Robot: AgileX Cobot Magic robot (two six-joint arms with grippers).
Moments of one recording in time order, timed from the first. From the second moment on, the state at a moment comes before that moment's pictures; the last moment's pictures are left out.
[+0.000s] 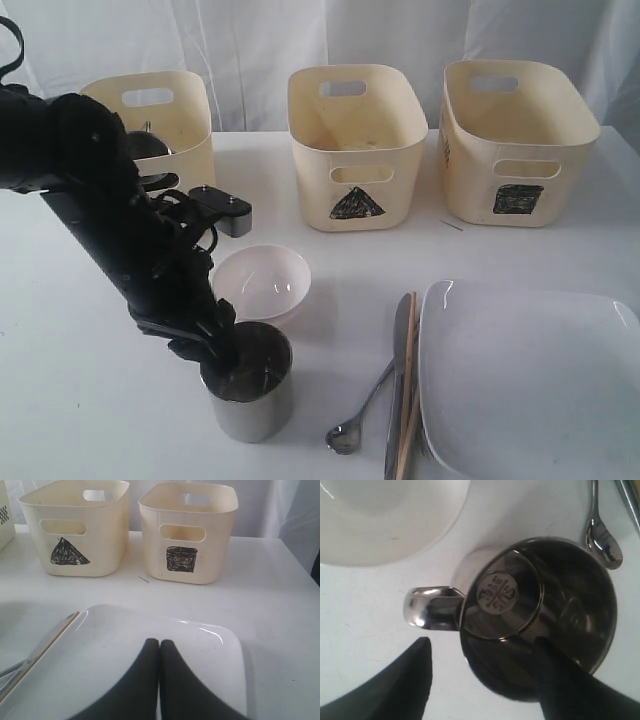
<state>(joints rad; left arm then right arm) -0.56 1.68 -1.09 -0.39 0.91 0.52 0.01 0.01 -0.01 -0.09 0.31 0.11</state>
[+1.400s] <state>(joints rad) -0.56 1.54 -1.28 0.25 0.99 0.17 0.01 0.01 -0.01 -0.09 0.31 0.11</state>
